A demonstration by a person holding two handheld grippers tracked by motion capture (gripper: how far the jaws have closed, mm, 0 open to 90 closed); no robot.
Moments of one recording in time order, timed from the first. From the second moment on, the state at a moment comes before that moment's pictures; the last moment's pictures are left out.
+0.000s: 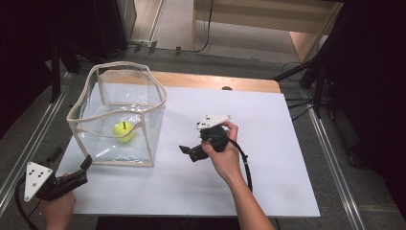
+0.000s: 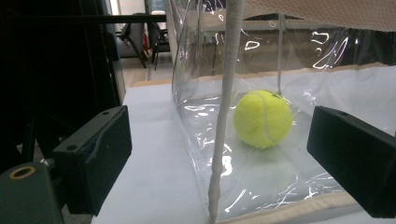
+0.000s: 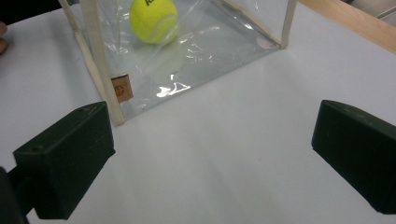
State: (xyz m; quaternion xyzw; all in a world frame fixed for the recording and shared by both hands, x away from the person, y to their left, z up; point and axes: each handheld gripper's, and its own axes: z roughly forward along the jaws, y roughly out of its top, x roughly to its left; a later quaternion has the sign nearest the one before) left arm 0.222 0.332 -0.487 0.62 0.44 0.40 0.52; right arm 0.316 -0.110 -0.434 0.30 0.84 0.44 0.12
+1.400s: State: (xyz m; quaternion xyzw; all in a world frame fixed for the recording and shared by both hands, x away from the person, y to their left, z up) left arm 0.222 0.330 -0.487 0.62 0.44 0.40 0.51; right arm 0.264 -0.203 -0.475 0.38 0.79 0.45 0.15
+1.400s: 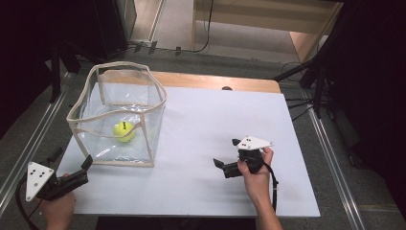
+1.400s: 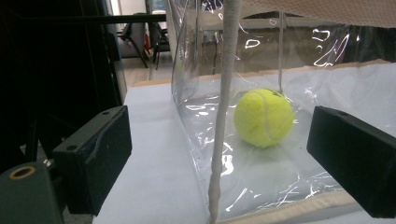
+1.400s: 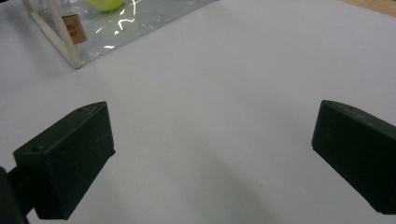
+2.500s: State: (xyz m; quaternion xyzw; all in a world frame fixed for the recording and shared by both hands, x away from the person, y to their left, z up) left arm 0.222 0.328 -0.487 0.63 0.43 0.41 0.51; right arm 0.221 -0.283 -0.489 0.41 0.76 0.46 0.19
